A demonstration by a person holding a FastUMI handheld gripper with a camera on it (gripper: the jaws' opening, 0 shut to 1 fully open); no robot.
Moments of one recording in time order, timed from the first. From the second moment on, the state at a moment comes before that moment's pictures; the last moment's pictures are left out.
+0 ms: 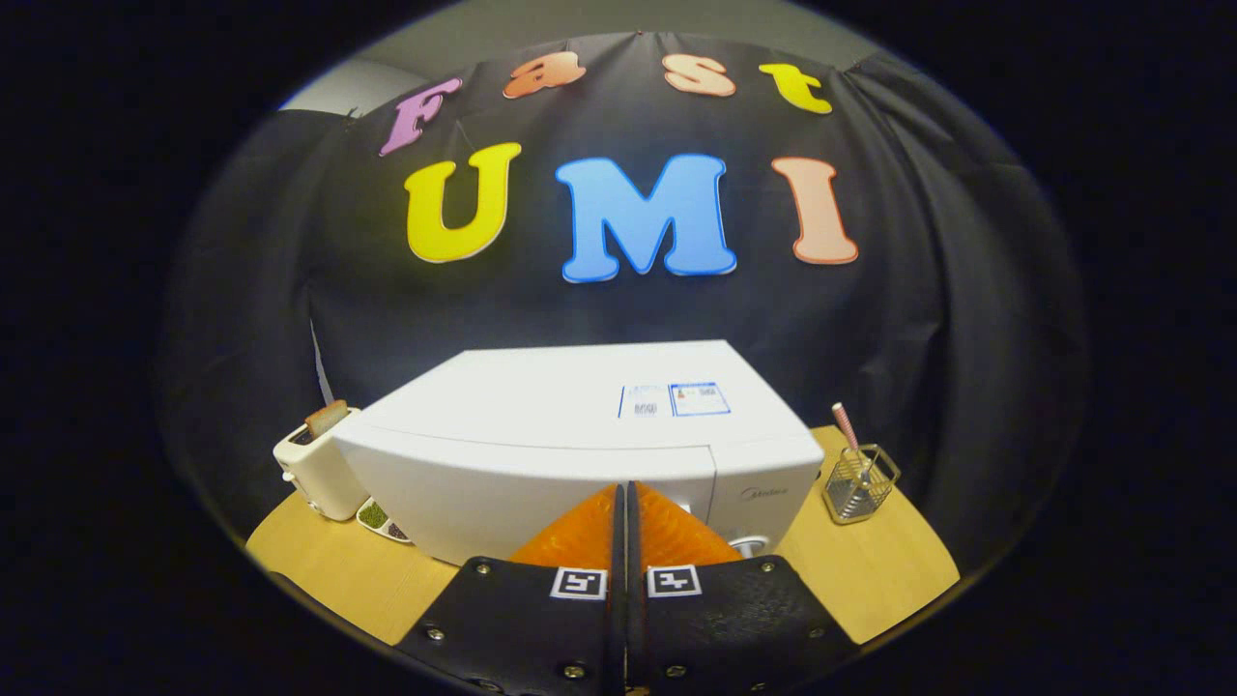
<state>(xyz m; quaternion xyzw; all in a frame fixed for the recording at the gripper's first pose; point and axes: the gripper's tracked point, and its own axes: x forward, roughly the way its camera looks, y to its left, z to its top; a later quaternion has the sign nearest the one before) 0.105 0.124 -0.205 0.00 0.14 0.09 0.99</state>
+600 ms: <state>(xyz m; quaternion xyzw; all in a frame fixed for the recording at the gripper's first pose) 0.032 0.086 0.022 0.03 0.05 0.10 0.99</state>
